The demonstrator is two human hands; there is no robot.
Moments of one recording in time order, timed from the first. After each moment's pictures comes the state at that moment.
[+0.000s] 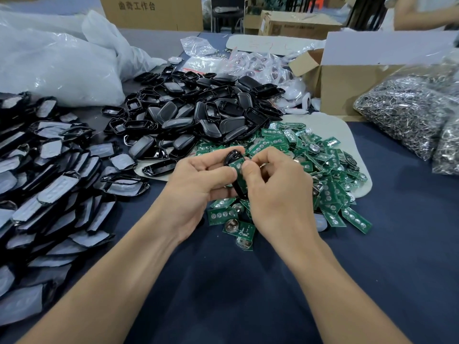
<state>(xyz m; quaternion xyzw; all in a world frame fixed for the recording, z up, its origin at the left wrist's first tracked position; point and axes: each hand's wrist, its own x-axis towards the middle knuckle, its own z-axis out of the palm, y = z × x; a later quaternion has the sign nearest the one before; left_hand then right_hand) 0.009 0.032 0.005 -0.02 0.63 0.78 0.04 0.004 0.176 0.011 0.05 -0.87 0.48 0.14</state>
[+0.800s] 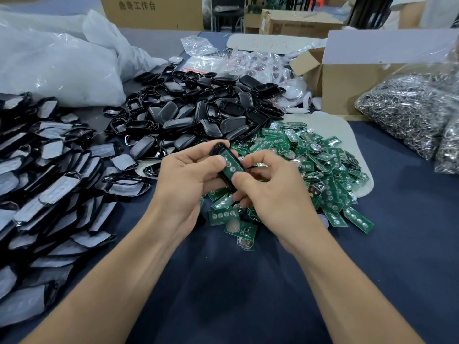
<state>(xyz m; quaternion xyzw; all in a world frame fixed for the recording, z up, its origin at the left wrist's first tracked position) 0.011 0.030 0.013 -0.07 0.59 0.80 -0.07 0.003 0.178 0.011 0.05 -0.76 0.65 -0.04</state>
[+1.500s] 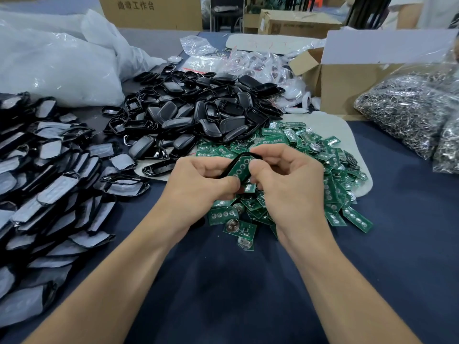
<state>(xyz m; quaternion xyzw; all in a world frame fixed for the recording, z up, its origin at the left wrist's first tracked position) 0.017 0.027 0.012 0.00 0.73 0.68 0.00 0.002 0.180 0.016 0.01 -0.71 0.70 0.10</state>
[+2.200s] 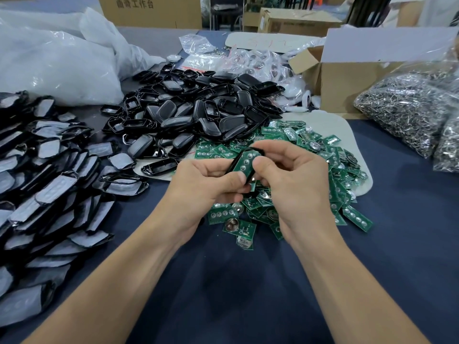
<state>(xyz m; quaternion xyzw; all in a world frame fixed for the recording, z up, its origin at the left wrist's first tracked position) 0.018 0.035 0.010 -0.03 0.66 0.75 0.04 -0.001 0.187 0.019 0.00 -0.71 0.70 0.09</state>
